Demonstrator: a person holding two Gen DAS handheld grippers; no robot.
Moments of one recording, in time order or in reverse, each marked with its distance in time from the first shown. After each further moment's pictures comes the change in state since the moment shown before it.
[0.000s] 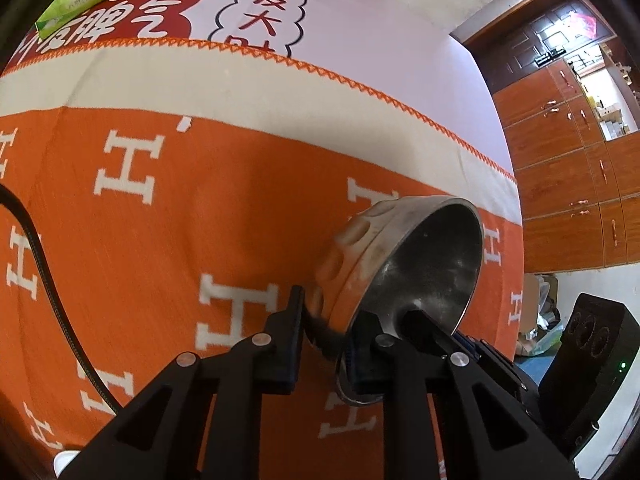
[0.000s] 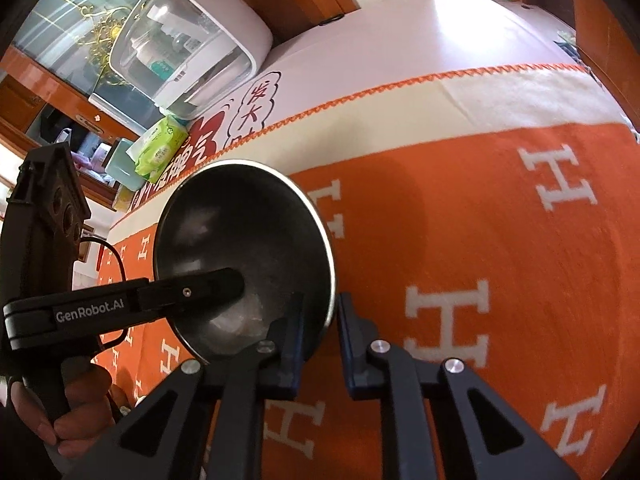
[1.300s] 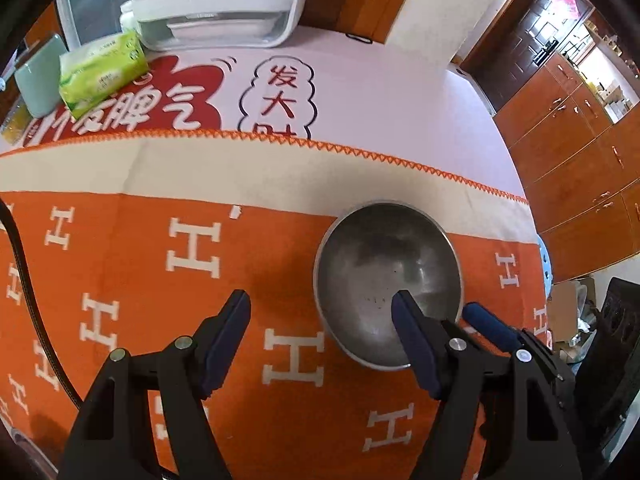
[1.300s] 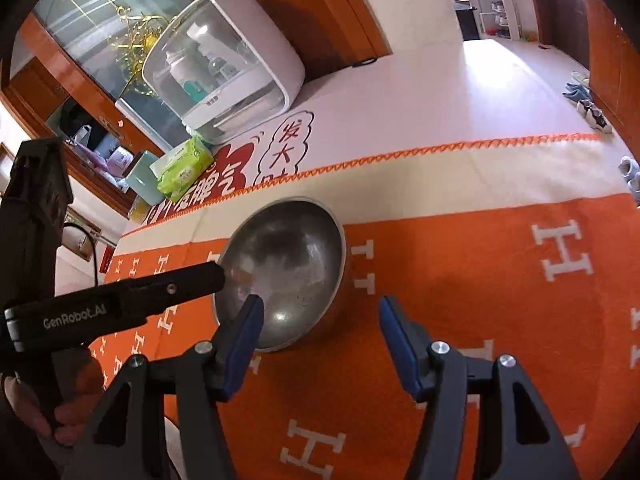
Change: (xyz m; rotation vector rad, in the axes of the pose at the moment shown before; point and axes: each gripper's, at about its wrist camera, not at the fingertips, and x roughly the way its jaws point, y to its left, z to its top) left arm -0.043 -0.006 0.016 0.104 -0.172 0.143; right arm -0.009 0.025 0.022 -0.113 -0.103 0.027
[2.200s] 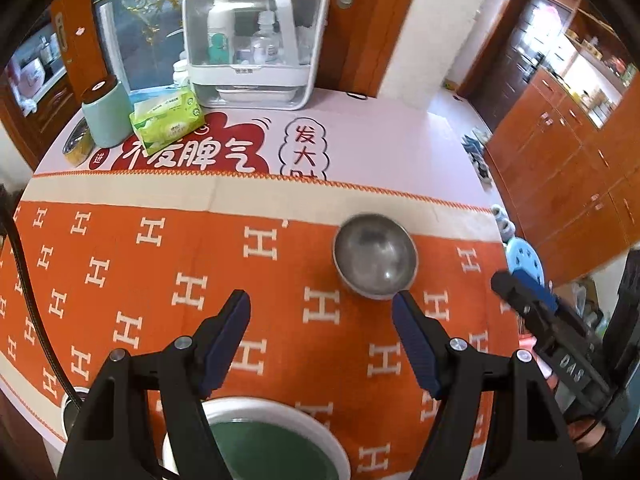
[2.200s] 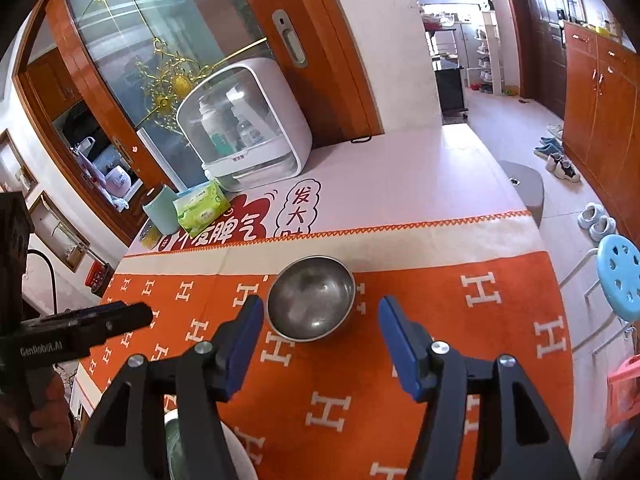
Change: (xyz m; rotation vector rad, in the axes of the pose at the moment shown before) left arm -0.153 0.003 -0.036 0.011 -0.143 0.056; right arm -0.119 0.049 0.004 -0.059 -0.164 -0.102
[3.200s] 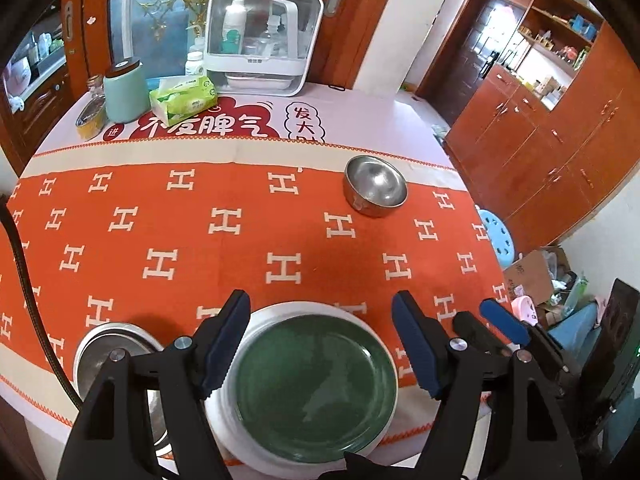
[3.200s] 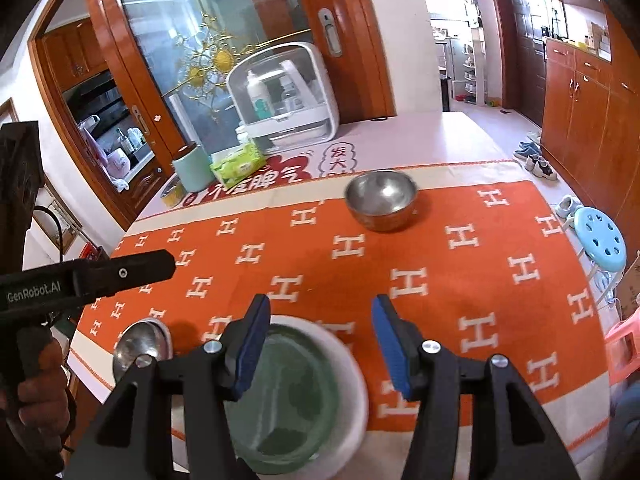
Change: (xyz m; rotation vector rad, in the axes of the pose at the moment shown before) left arm -0.079 0.083 -0.122 0.095 -0.037 -0.134; right arm -0.071 0.124 -0.147 -0.017 -0.051 -0.109
